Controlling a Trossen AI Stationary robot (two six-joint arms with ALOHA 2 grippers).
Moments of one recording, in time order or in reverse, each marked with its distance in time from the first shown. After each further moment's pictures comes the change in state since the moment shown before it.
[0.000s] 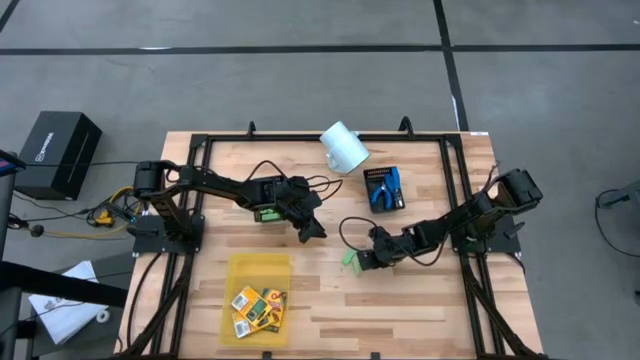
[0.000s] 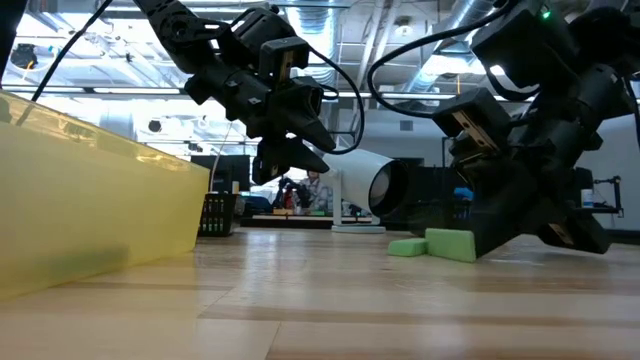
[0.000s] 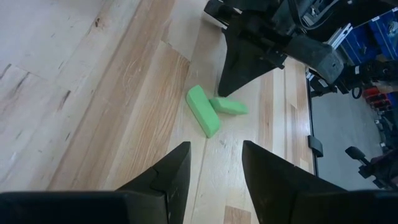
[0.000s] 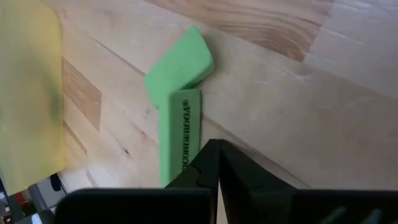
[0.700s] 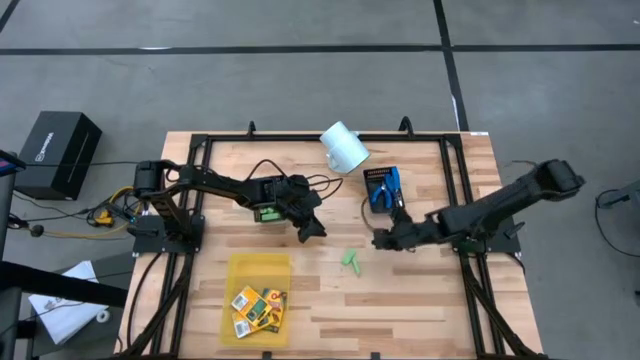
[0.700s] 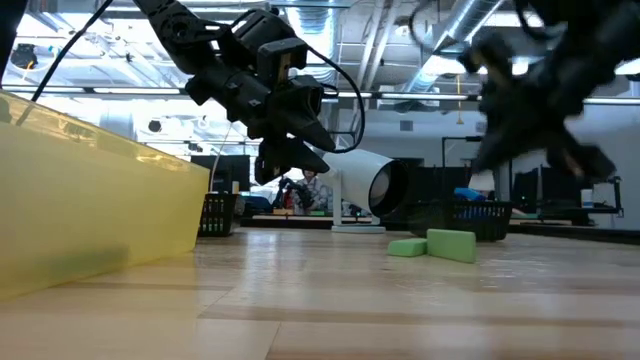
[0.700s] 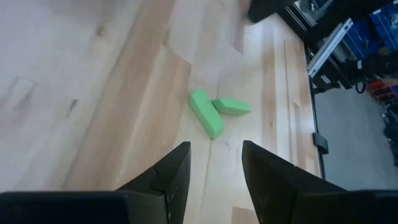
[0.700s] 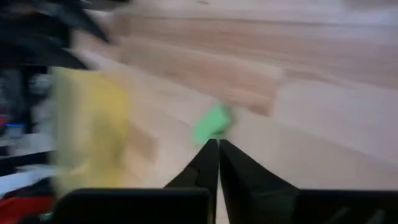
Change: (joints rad) left arm 0.020 0.000 0.000 0.000 0.003 0.051; right arm 0.008 -0.413 0.001 -0.371 0.228 0.082
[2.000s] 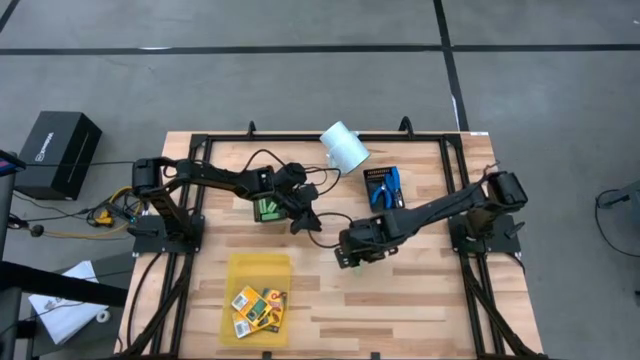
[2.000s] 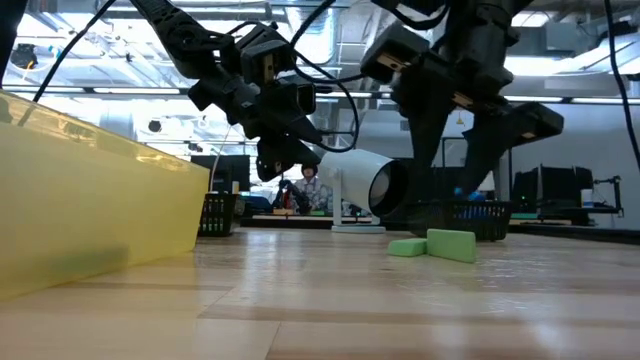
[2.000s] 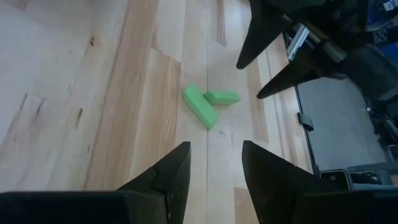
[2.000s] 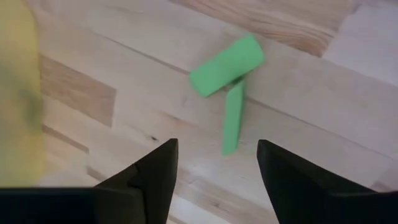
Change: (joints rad) left arm 0.085 -0.018 0.000 -0.048 0.175 0.159; right arm -0.076 0.519 0.639 -0.538 -0.359 -0.125
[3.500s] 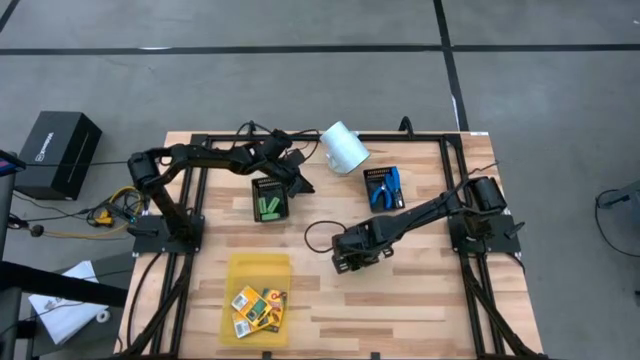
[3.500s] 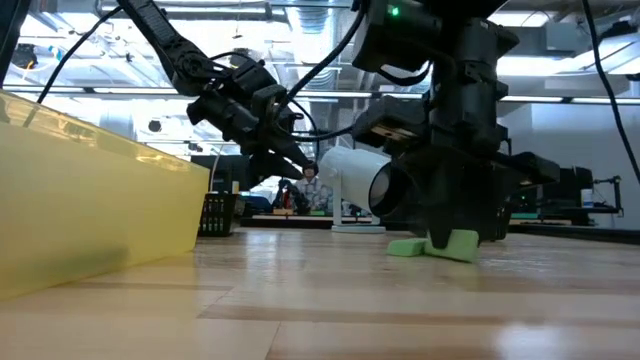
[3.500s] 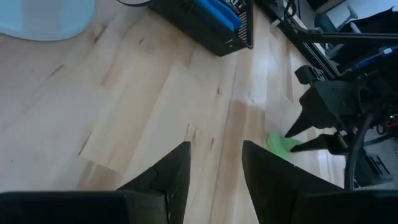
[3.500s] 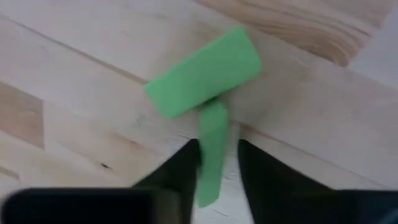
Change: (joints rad) left arm 0.302 -0.001 0.000 -0.040 0.020 0.053; right arm -0.019 0.157 -0.007 0.054 -0.069 -0.058
